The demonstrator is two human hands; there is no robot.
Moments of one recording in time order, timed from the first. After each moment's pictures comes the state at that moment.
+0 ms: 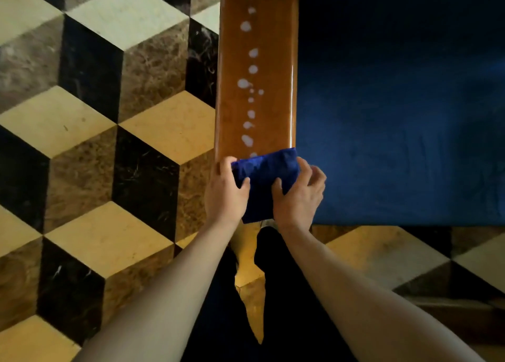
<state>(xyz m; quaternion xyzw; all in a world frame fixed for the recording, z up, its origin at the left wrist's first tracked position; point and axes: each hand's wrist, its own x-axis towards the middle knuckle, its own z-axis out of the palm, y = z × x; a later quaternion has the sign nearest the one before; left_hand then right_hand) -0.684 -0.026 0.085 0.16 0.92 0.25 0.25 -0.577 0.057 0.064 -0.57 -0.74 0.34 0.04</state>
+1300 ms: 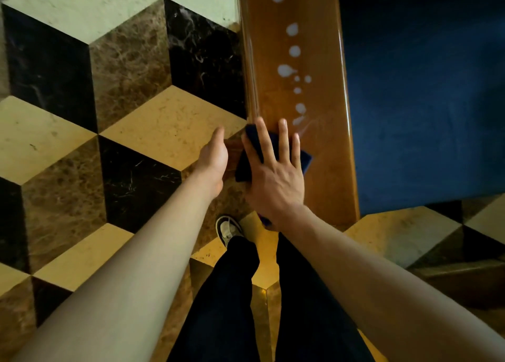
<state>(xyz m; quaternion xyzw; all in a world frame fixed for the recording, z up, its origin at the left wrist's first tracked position) -0.846 -0.040 0.034 -0.14 0.71 0.42 0.54 -0.711 0.004 0.021 -0.32 -0.94 0.09 -0.07</state>
